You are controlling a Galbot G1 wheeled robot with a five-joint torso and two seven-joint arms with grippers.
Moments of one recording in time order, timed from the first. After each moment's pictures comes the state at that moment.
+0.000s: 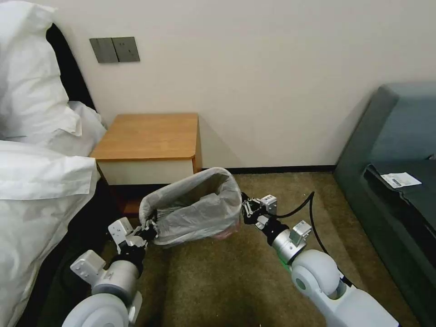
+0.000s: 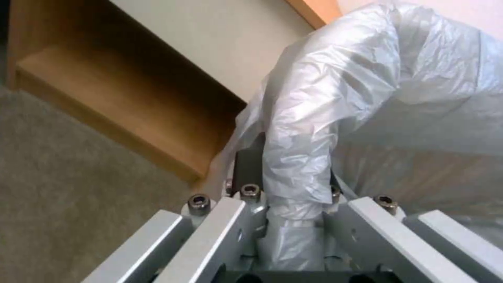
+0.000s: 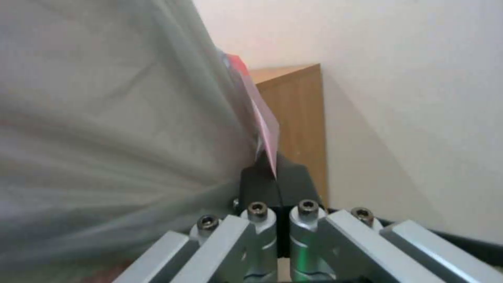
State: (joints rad) left arm 1.69 -1.41 -0.55 -2.43 -0.97 0.38 -0.41; right arm -1.21 1.06 0.09 1.94 0.46 0.02 -0.05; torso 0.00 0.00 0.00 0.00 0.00
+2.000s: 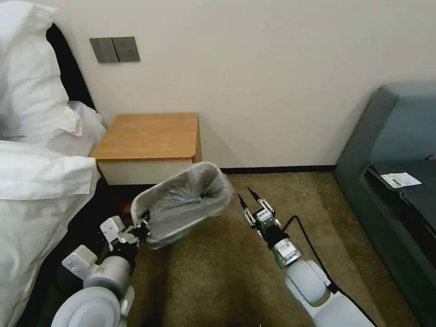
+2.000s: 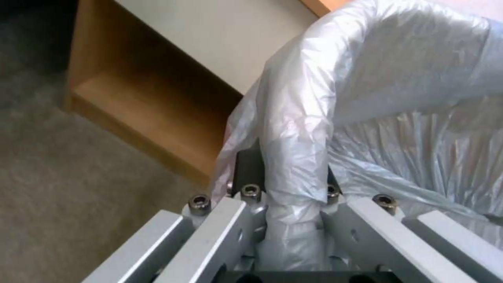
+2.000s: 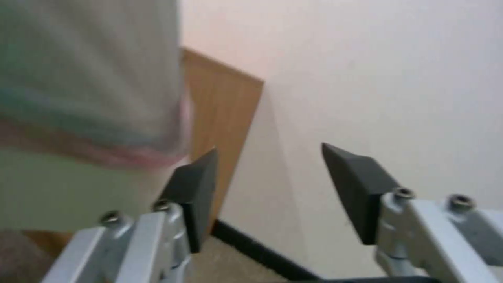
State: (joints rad) left arm 1.63 -1.40 -0.62 -2.39 -0.94 0.41 -0.48; right arm -1.28 1.14 0.16 1.78 -0.10 0.28 0.08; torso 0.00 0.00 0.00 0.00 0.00
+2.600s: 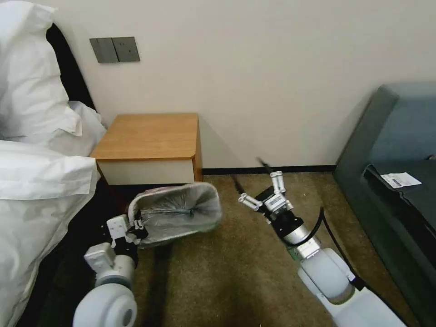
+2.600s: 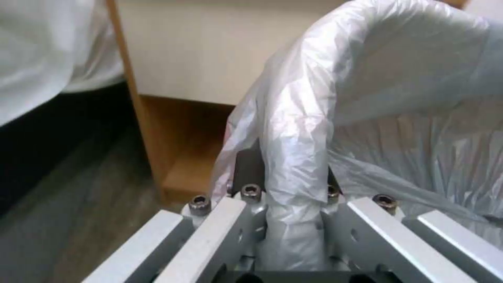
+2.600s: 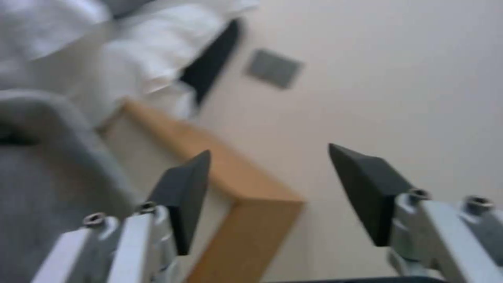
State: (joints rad) left arm 1.61 -1.35 -0.47 -2.24 -0.28 0.32 -0.36; right arm -1.20 0.94 0.07 2.05 -0.11 0.25 -0.02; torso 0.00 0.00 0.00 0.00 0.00
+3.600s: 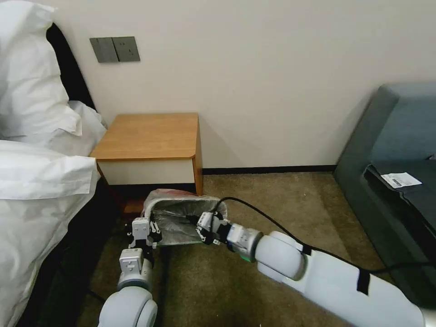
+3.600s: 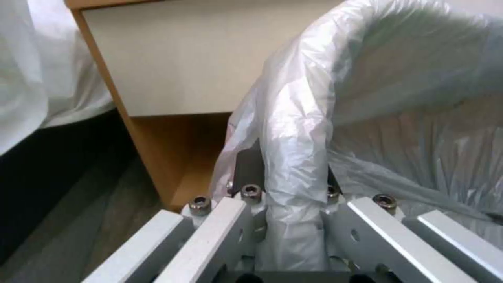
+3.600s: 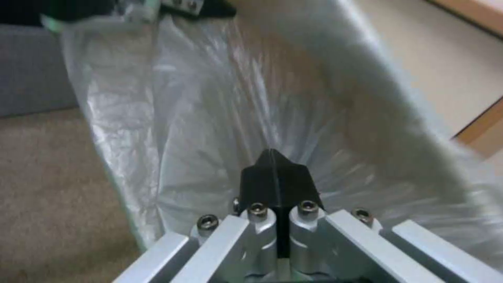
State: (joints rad) left arm 1.60 -1.37 -0.41 -2.19 -0.09 0.29 -0.35; right arm -0.60 0.93 -0.61 1.92 0.32 -0.38 -0.03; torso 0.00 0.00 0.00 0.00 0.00
